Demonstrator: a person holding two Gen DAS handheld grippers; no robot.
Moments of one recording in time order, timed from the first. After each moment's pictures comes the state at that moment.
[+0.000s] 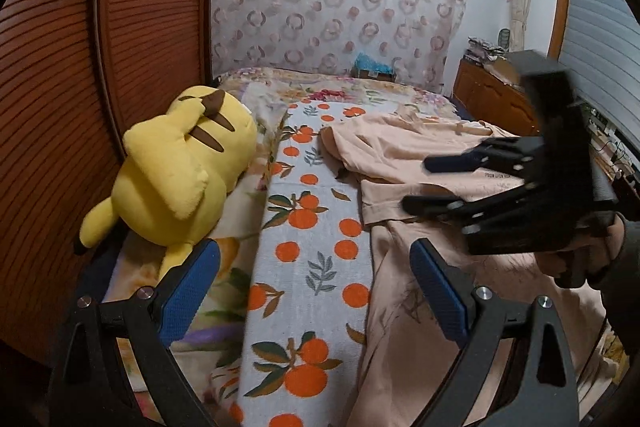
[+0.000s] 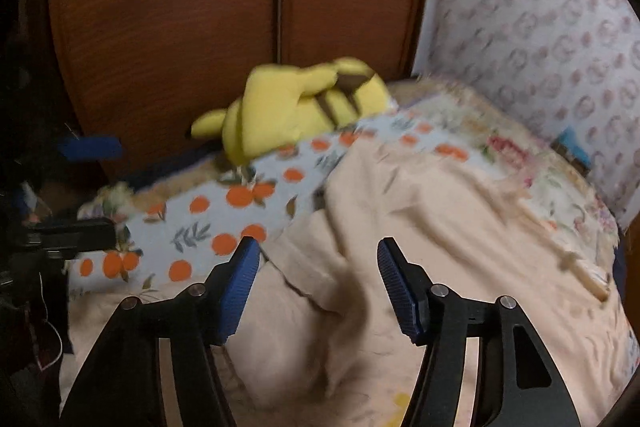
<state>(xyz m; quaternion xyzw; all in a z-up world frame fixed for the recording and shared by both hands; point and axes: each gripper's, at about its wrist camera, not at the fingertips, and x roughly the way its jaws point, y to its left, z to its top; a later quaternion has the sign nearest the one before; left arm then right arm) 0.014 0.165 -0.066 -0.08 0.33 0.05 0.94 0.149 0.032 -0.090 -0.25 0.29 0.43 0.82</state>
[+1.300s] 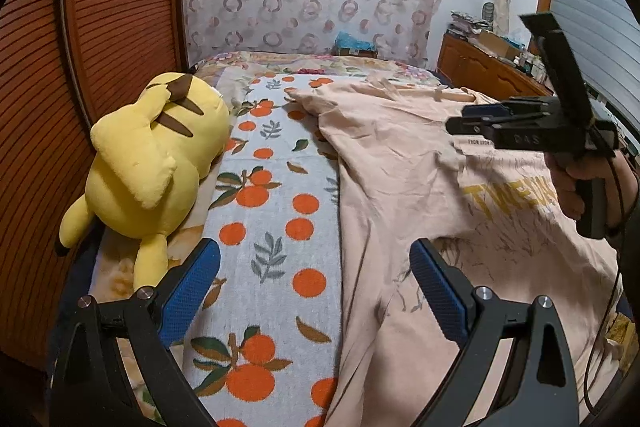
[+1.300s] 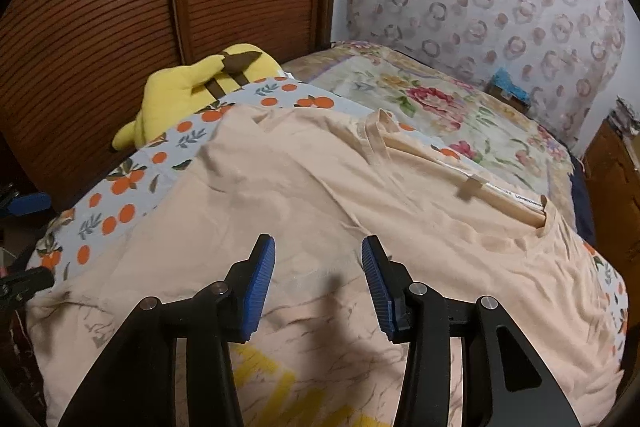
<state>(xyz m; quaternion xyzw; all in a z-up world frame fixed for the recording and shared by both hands) 0.032 0.128 -0.086 -0.06 0.36 0.01 0.93 0.202 -0.056 -0.079 -0.18 0.33 0.31 0.87</state>
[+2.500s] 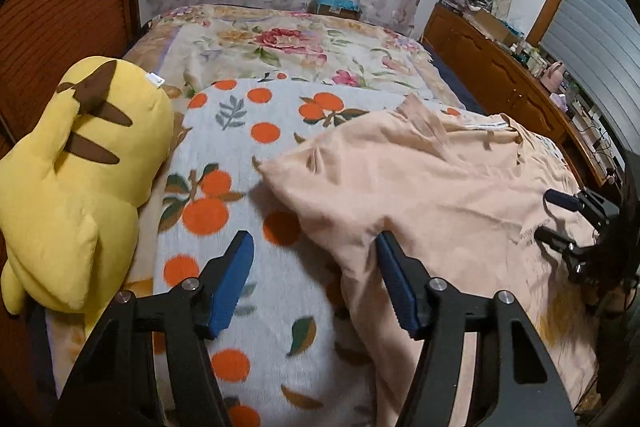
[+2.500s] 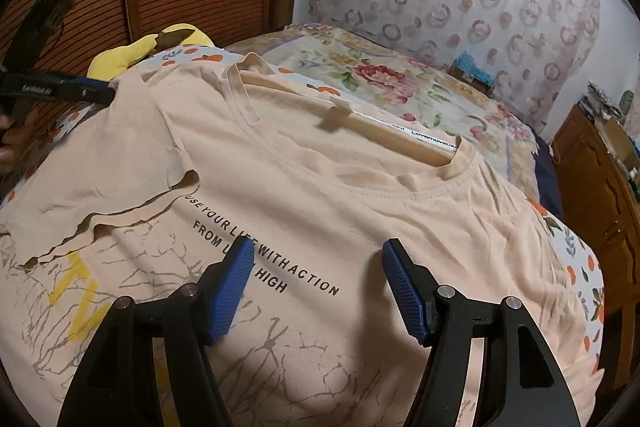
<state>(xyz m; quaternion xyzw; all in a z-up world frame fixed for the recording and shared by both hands) 0.231 0.163 -0.102 -0.11 0.45 -0.06 0.89 0.244 -0.145 -0.103 -0.20 0.34 0.25 0.88</state>
